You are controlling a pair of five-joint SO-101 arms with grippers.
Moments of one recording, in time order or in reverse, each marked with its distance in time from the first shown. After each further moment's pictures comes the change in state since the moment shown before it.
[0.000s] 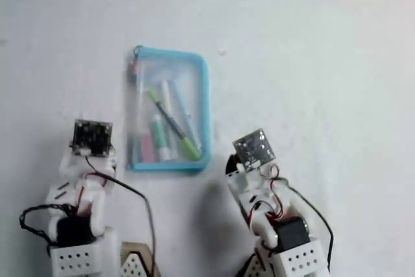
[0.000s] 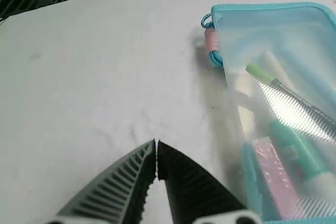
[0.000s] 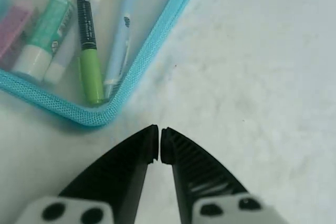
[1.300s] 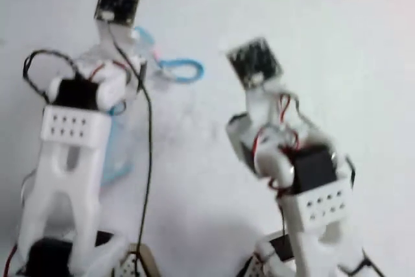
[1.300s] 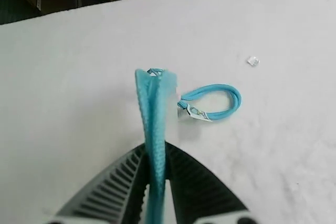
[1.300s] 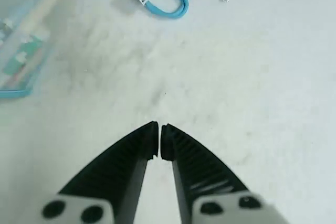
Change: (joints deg) left arm 16.0 76.5 -76.7 11.5 11.7; right arm 0.1 49.5 -63.6 23.7 0.0
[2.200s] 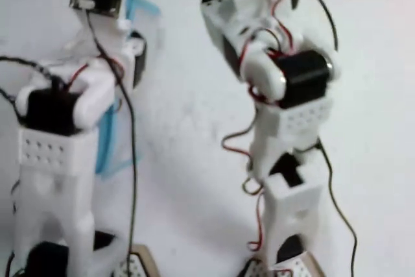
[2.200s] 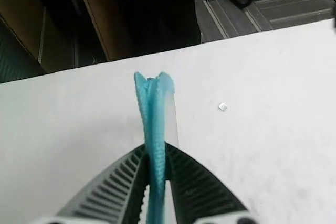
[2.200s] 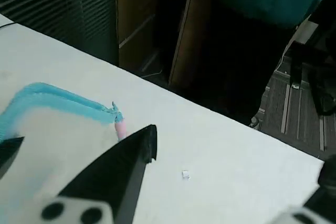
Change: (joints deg) left arm 4.2 1.9 -24.2 13.8 1.8; right arm -0.4 73.6 -124.7 23.2 -0.1
